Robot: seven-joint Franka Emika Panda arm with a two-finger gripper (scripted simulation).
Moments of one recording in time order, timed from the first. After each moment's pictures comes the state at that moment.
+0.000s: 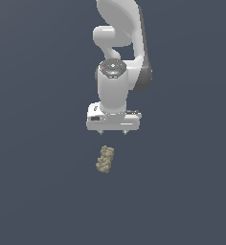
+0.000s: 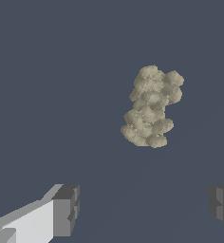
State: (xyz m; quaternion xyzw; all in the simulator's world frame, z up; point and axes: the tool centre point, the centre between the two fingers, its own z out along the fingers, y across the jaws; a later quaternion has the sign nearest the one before) arm 0.007 0.000 0.165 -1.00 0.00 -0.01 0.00
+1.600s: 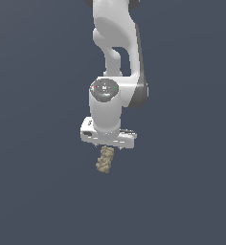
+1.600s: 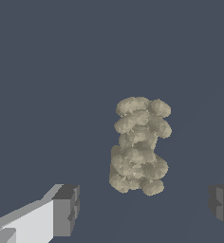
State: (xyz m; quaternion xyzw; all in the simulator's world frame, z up) arm 0.057 -0.020 0.138 -1.00 0.08 -0.01 0.00
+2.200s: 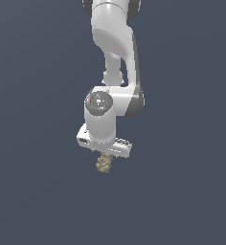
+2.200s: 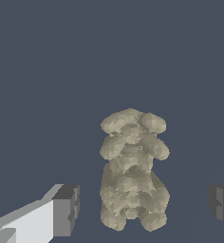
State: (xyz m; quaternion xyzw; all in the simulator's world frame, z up) arm 0.075 -0.034 0.114 -0.99 0.13 0.00 0.00
